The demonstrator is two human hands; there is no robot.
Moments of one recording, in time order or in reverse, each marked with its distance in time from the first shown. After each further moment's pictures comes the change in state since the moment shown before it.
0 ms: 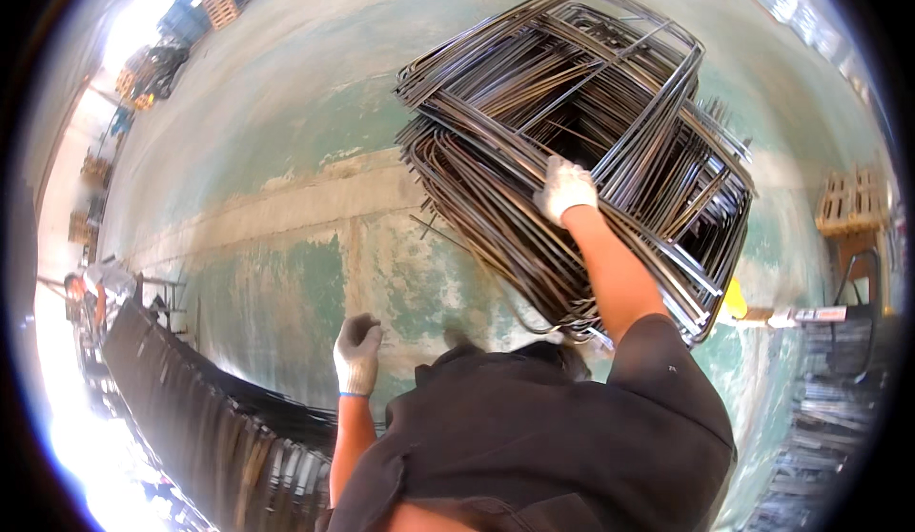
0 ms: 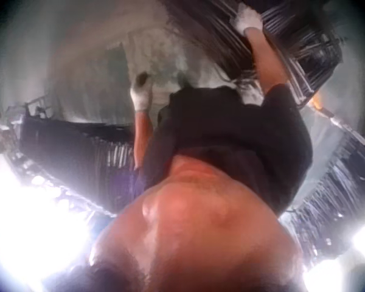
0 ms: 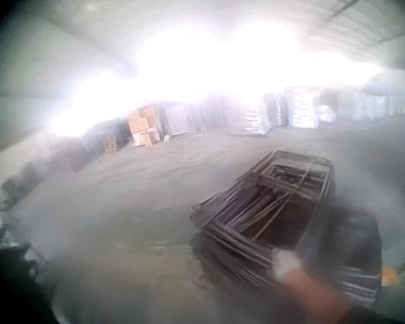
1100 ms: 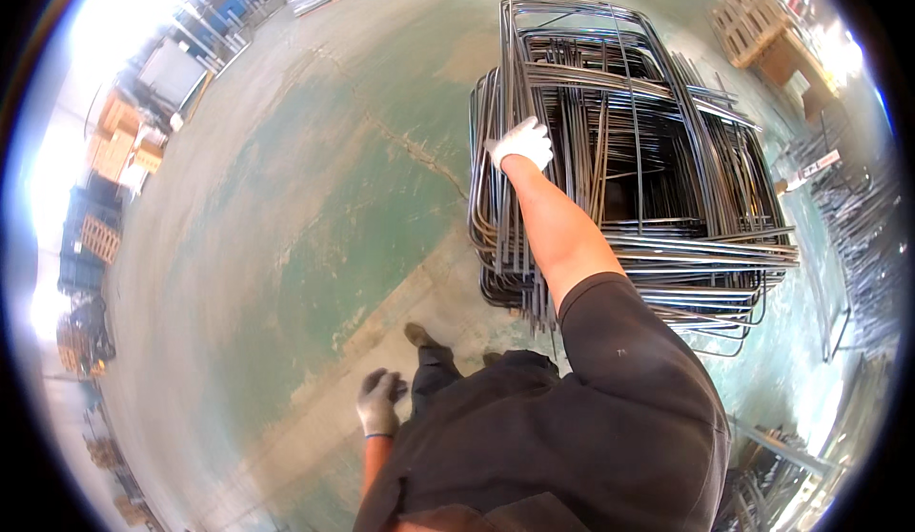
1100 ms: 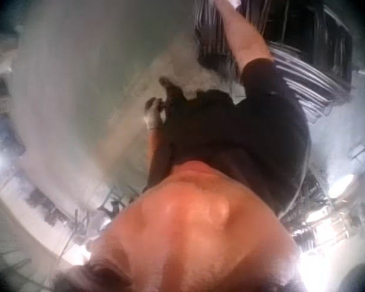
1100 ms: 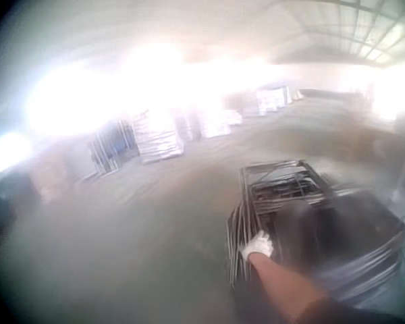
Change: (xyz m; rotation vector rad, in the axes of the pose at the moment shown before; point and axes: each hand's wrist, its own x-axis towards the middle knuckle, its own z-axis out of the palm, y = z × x) left_hand 0.561 0.075 -0.068 -0.036 -0.448 -0.275; right_hand 0.387 -0.198 -0.026 0.440 0.338 1.109
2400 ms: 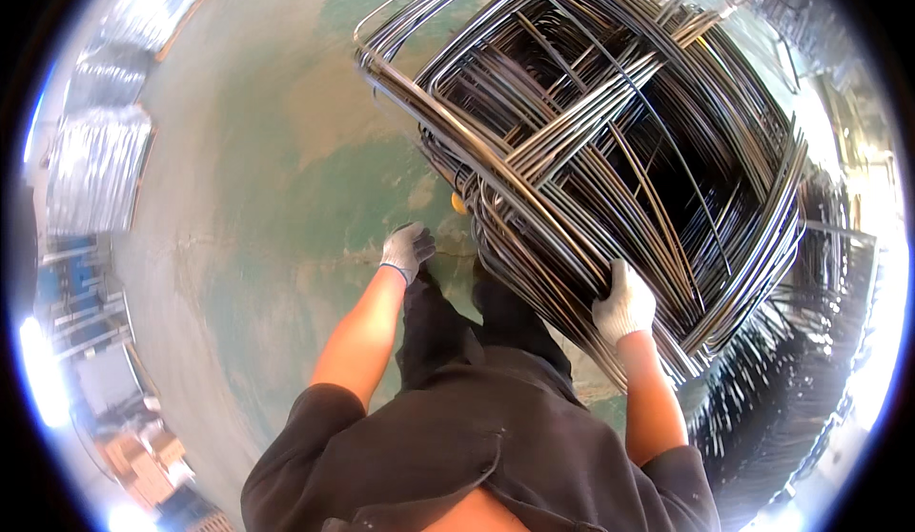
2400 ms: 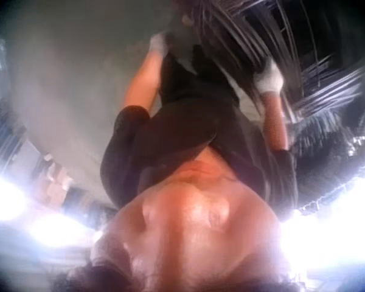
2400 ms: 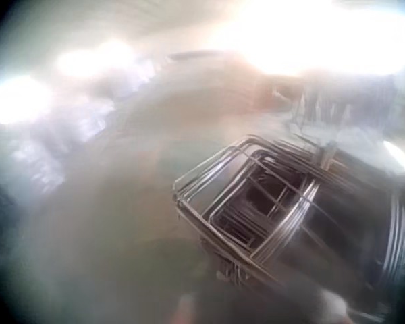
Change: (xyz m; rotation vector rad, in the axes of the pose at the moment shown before) left_hand 0.522 0.213 0.554 0.582 -0.899 -0.412; right_hand 0.011 -0.028 0.004 -0.055 0.027 0.541
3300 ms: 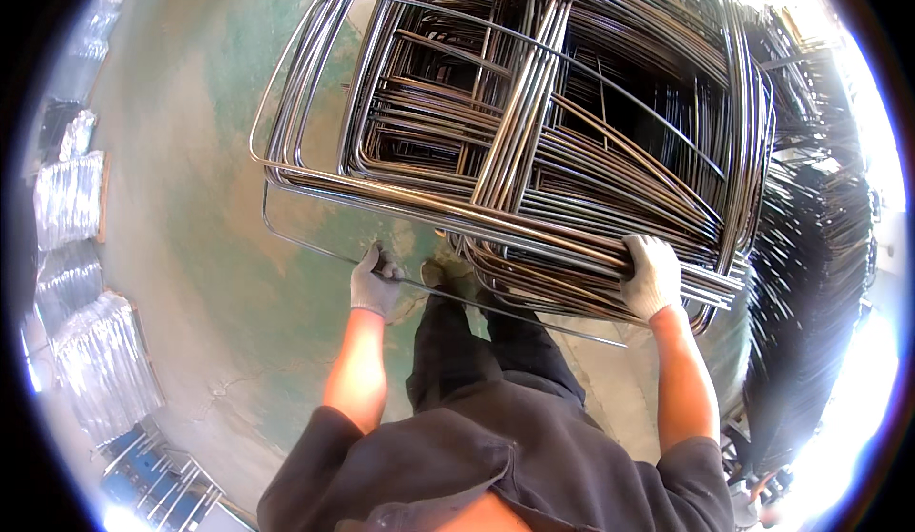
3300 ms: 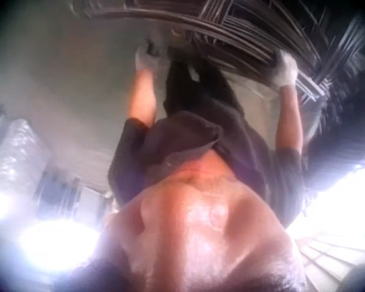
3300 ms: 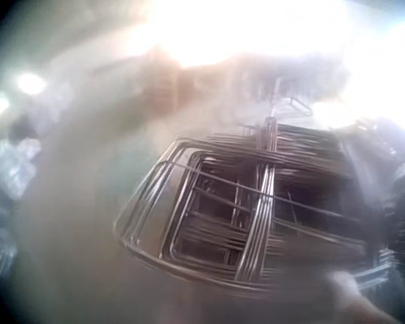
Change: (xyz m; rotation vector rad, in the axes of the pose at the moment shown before) left_hand 0.074 0.102 -0.008 -0.187 -0.475 -0.228; right_hand -0.010 -0.016 0.016 -0.016 0.251 0.106
